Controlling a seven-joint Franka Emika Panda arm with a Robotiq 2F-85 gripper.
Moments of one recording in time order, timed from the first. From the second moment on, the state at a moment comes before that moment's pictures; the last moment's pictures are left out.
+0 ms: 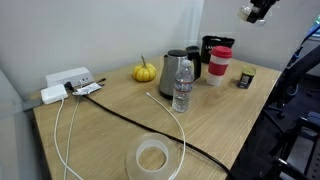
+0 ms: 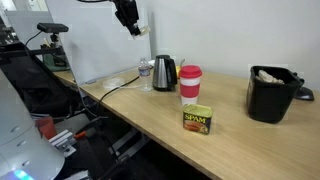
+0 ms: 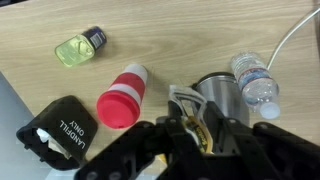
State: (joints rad) arm 0.09 -0.61 0.19 -2.62 -0.16 2.24 0.39
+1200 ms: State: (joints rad) arm 0.05 -0.61 0.29 -2.62 -0.09 2.24 0.88
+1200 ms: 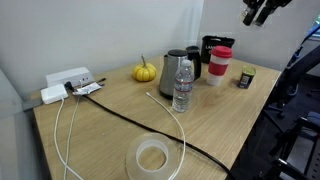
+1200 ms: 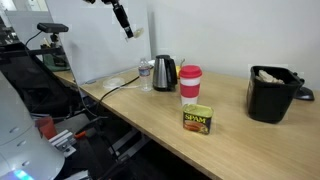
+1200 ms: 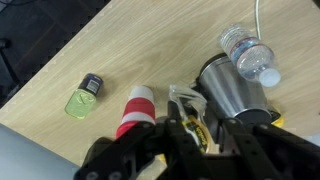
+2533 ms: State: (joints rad) arm 0.04 -0.61 0.29 -2.61 -0.09 2.25 0.90
